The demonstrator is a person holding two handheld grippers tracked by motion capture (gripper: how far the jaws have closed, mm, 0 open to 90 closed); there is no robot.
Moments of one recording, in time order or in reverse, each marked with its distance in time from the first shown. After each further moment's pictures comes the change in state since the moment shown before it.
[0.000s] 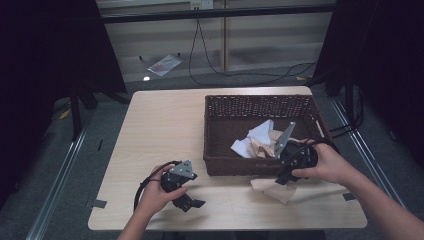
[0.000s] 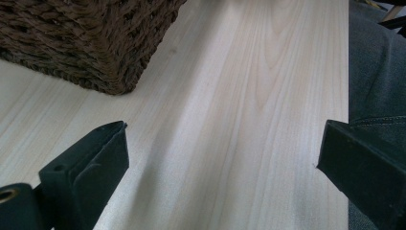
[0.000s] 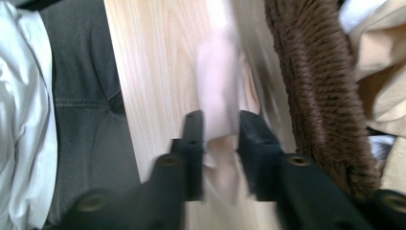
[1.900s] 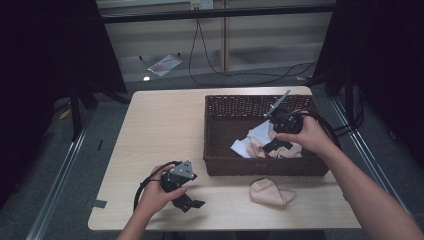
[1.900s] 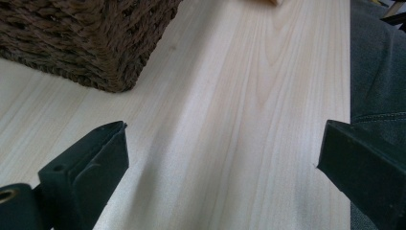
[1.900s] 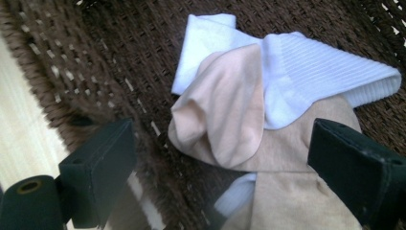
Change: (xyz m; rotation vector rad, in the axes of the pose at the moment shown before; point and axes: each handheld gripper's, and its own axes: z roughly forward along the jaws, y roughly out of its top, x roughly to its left) left arm 0.000 -0.001 0.000 0.009 0.005 0.005; right arm -0.087 0.032 -0.002 -0.111 -0.196 0.280
